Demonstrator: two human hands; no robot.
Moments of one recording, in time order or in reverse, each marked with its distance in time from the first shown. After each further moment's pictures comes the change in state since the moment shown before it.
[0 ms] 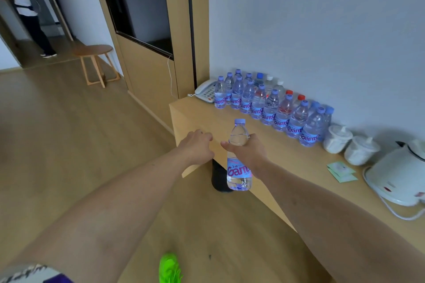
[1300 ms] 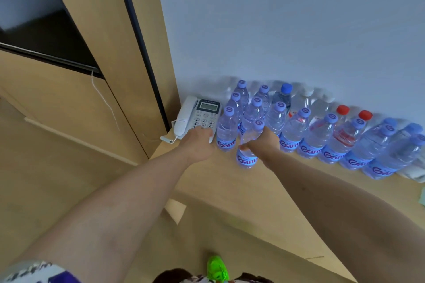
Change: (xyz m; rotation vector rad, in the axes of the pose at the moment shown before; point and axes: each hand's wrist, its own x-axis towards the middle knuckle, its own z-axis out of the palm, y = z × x) left_hand 0.531 -0.158 -0.047 -0.080 -0.166 0.395; right_hand 0.455 -0.089 0.128 -0.013 0.393 0.404
